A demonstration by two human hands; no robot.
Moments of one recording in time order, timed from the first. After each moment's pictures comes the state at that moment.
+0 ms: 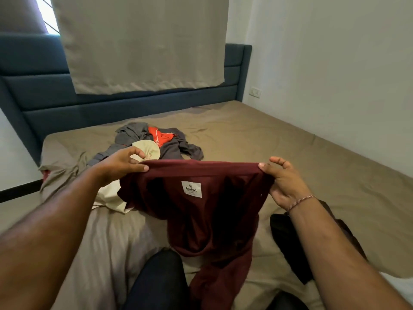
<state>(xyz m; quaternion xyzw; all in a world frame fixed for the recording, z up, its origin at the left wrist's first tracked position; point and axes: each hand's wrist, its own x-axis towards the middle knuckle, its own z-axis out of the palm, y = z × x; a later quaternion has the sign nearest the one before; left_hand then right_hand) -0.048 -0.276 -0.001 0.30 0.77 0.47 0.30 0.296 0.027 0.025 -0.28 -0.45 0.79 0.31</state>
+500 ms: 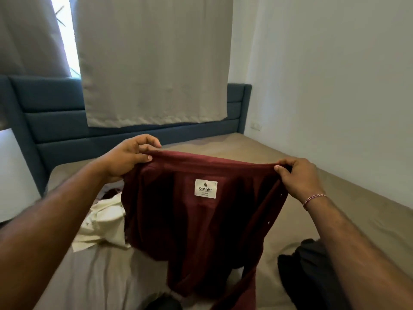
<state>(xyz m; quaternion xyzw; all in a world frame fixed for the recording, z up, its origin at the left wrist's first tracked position) -0.038 -0.262 0.117 0.45 0.68 0.54 0.21 0.271 0.073 0.109 -0.33 -0.85 0.20 0.35</state>
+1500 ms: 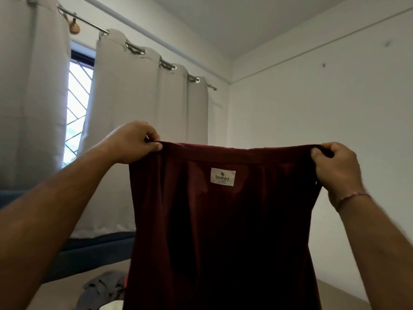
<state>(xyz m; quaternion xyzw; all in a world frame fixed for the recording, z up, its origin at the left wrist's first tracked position) 0.014 -0.244 0.457 0.49 0.74 0.28 -0.37 0.338 0.068 0.412 -0.23 -0.65 0.24 0.68</state>
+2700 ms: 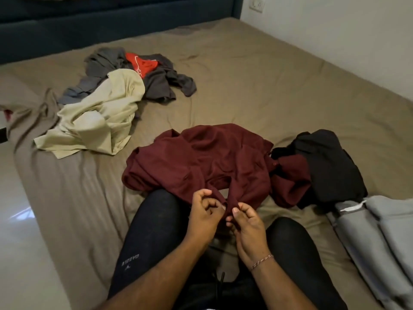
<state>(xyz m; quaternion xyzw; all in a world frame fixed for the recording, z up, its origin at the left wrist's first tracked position) 0.274 -0.219 -0.222 0.13 0.67 0.65 0.33 0.377 -0.140 -0.232 -0.42 -0.37 0.78 0.28</state>
